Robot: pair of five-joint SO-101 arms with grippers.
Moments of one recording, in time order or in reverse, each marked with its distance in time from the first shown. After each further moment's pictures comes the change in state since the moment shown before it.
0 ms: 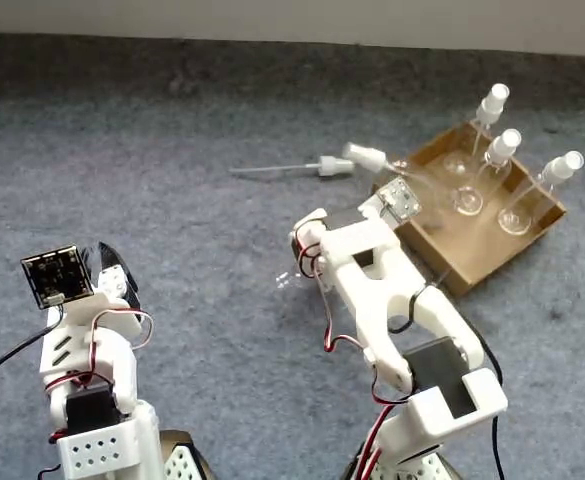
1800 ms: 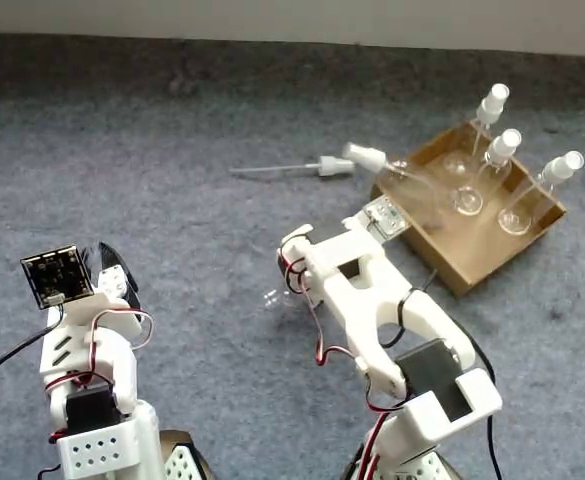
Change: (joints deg) left arm 0.0 0.0 0.0 0.0 0.0; right arm -4.3 0.0 3.3 -0.4 -6.8
